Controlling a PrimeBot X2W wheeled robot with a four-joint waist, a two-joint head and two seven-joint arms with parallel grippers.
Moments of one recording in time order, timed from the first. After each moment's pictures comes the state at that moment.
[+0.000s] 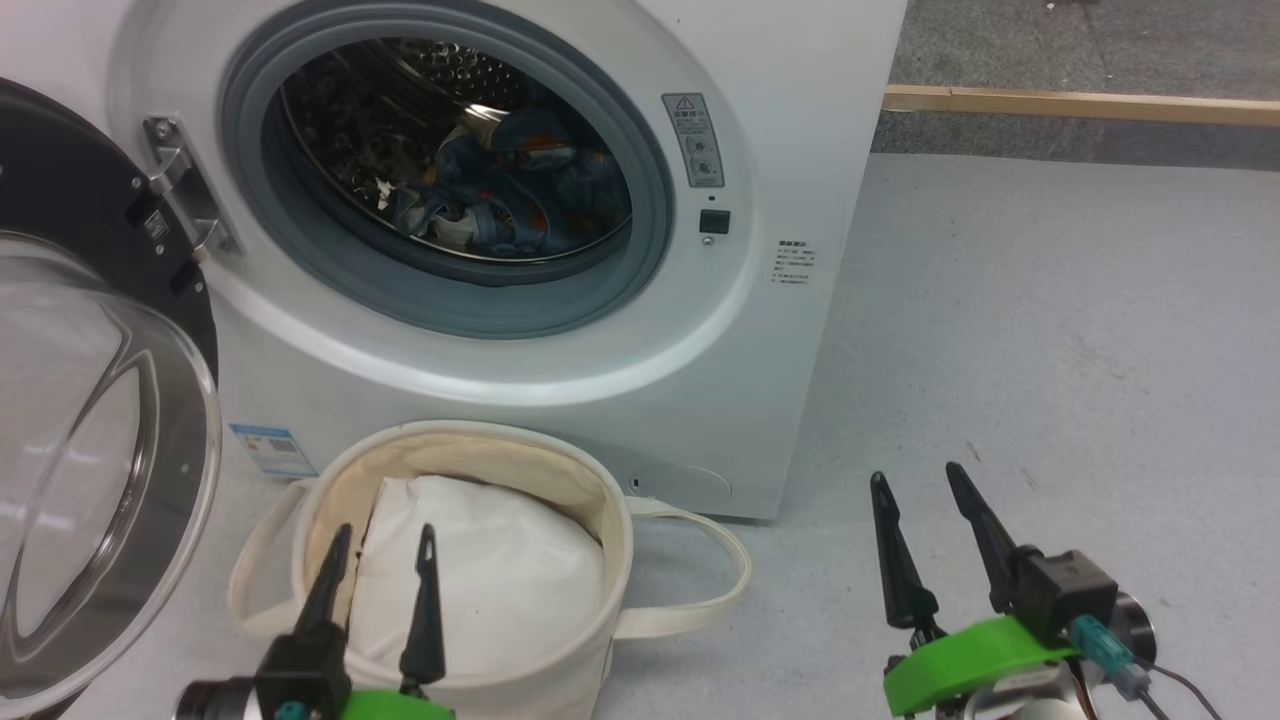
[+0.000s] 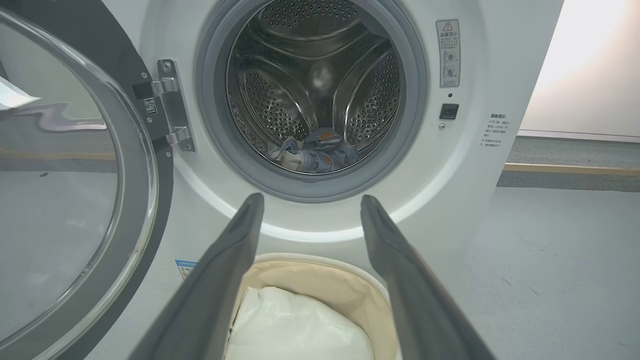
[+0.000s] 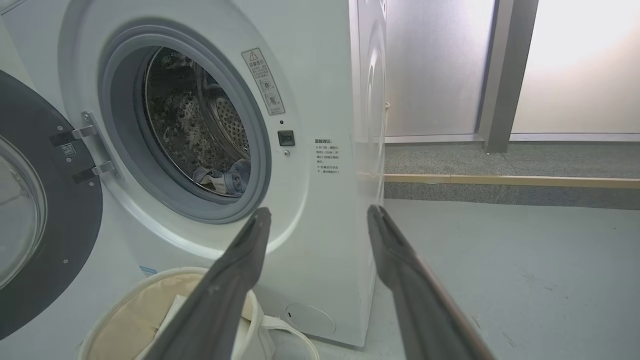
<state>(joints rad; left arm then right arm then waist) -0.03 0.08 -0.17 0.22 -0.10 0.24 -0.26 -0.05 -0.05 0.21 0.18 0.17 0.13 -0.25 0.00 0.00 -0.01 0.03</state>
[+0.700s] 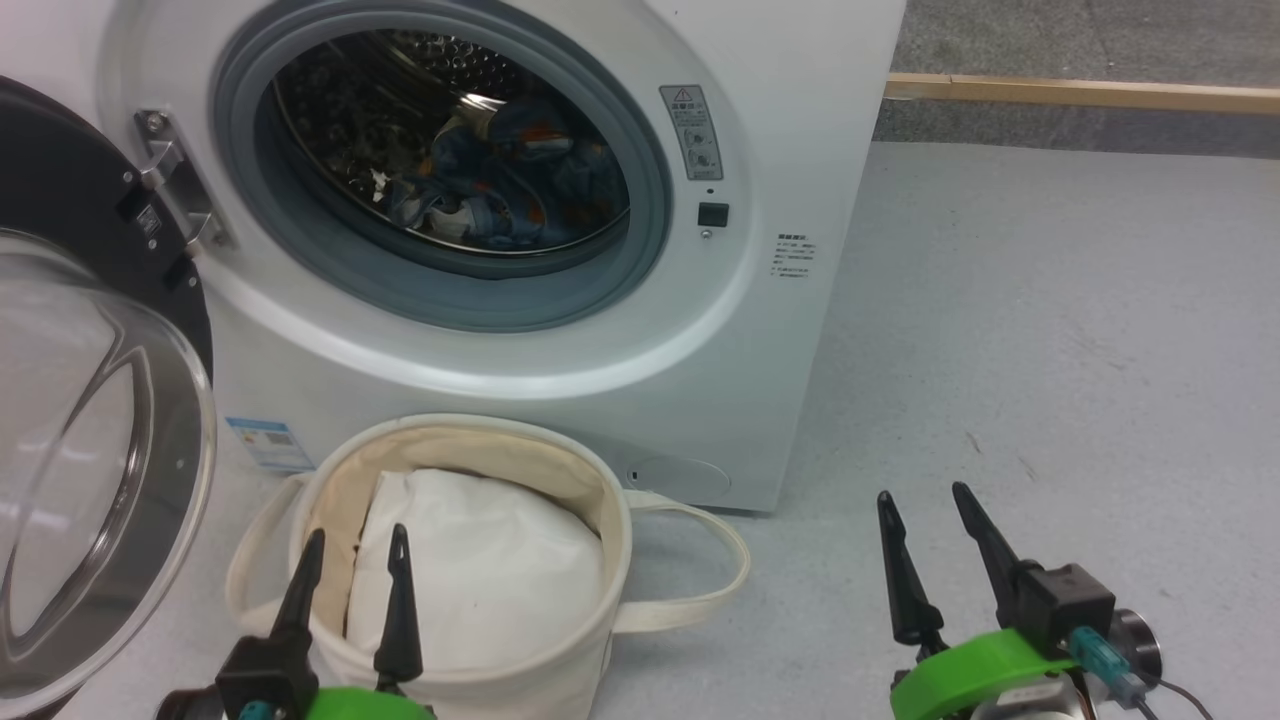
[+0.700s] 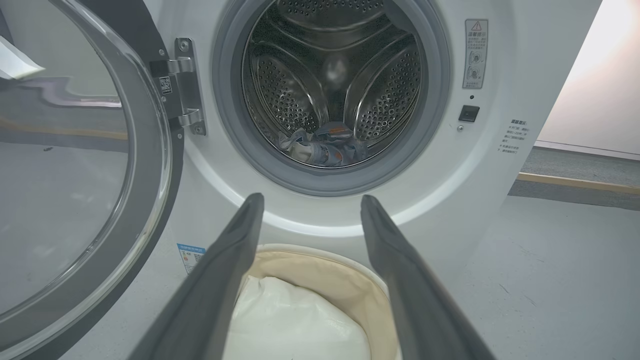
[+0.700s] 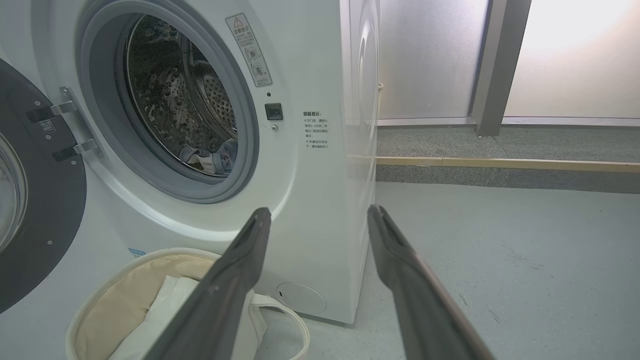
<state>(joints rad) -0.02 0.06 -0.08 0.23 -0.13 0.17 -0.26 -0.03 -0.05 0.20 0.22 0.15 0.13 -0.25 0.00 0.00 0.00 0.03</state>
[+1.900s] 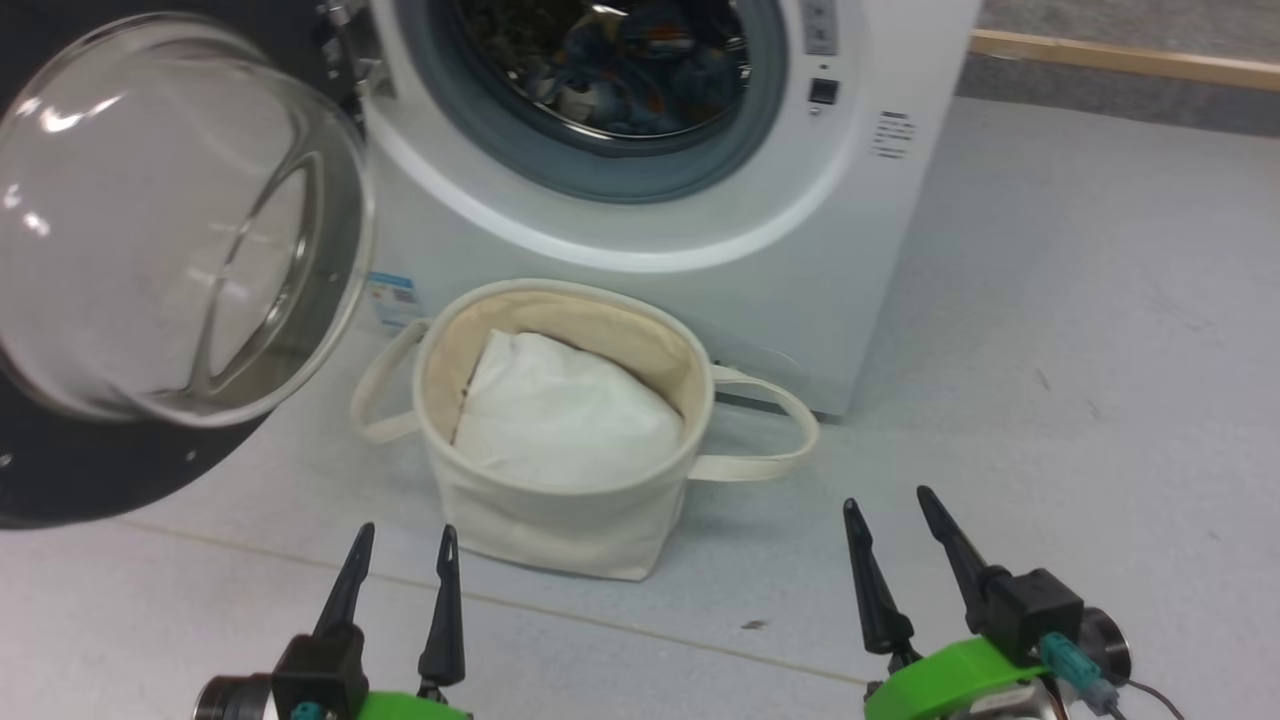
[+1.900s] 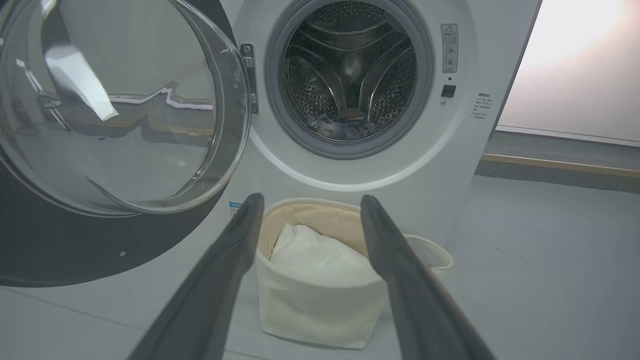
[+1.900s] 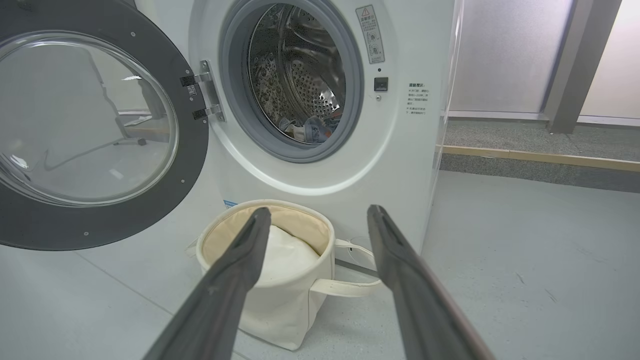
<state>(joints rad) -0.02 0.05 -0.15 0.22 -0.08 0.19 -0.26 -0.03 -0.05 0.25 0.21 0.15 0.13 -0.25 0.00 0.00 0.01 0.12</state>
